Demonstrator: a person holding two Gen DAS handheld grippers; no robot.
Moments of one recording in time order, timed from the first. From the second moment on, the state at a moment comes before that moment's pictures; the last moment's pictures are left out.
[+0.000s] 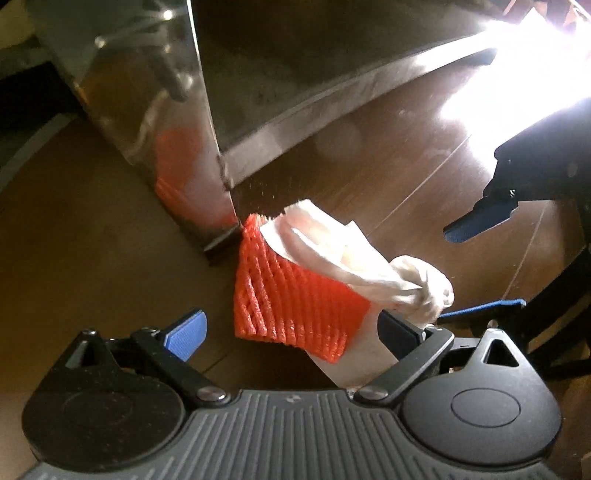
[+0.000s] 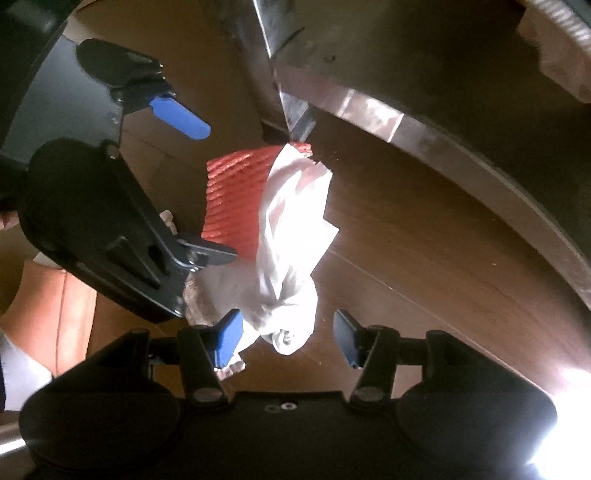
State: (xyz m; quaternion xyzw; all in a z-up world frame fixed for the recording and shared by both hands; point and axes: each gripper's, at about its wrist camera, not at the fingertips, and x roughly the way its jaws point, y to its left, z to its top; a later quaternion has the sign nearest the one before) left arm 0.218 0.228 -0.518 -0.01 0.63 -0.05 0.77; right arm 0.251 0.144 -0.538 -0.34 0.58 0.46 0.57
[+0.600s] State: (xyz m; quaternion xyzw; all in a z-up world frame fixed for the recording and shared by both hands) left arm 0.222 0.224 -0.536 -0.02 0.64 -0.06 0.77; right arm 0.252 0.150 -0.564 -0.34 0.60 0.44 0.57
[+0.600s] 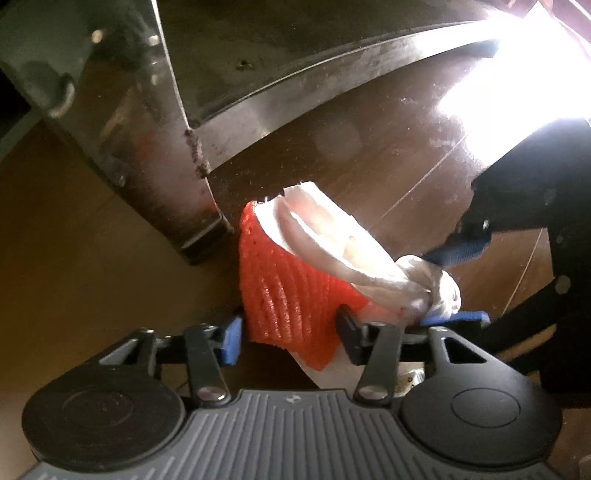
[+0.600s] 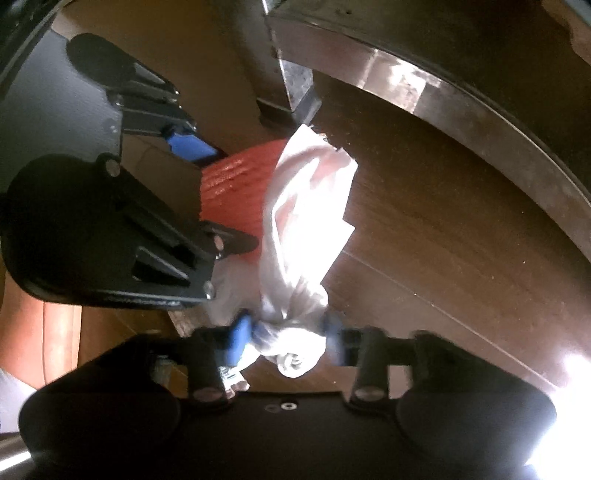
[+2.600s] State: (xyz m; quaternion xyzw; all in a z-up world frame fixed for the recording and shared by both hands) left arm 0.201 0.219 -0.504 -0.03 0.63 -0.03 0.78; right arm 0.226 0.061 -0.480 -0.30 0.66 0.38 0.58
